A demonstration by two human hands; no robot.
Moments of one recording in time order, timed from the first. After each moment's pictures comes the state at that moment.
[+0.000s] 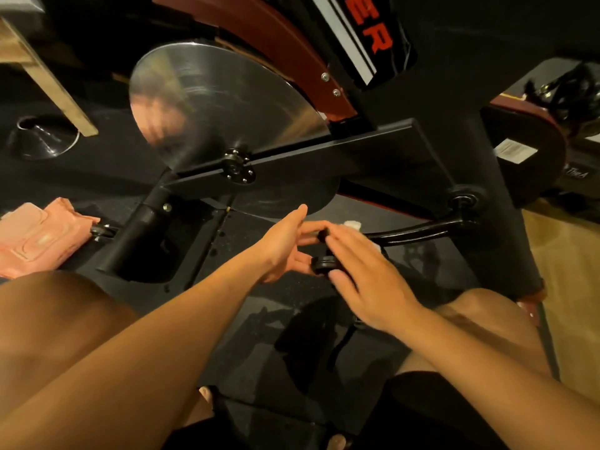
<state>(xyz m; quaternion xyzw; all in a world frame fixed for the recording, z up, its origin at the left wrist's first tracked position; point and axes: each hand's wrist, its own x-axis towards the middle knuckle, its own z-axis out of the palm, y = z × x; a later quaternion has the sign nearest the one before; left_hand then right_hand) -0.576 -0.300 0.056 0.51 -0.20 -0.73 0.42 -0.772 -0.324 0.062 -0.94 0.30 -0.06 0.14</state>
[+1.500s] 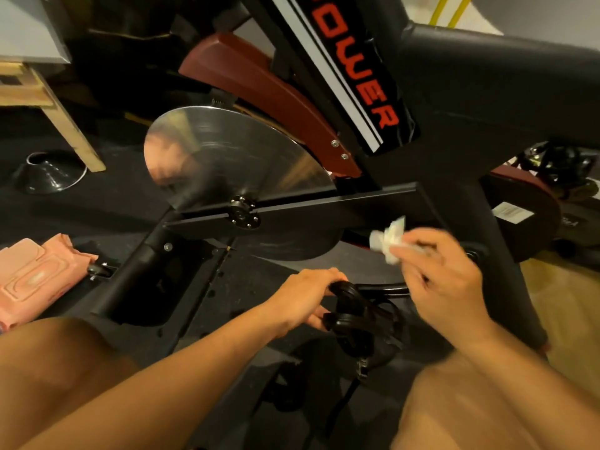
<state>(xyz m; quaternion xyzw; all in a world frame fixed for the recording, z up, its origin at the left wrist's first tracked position) -0.585 -0.307 0.081 0.57 -0.32 -0.67 0.36 -0.782 -0.390 0.131 -0.89 0.28 -0.35 -0.02</state>
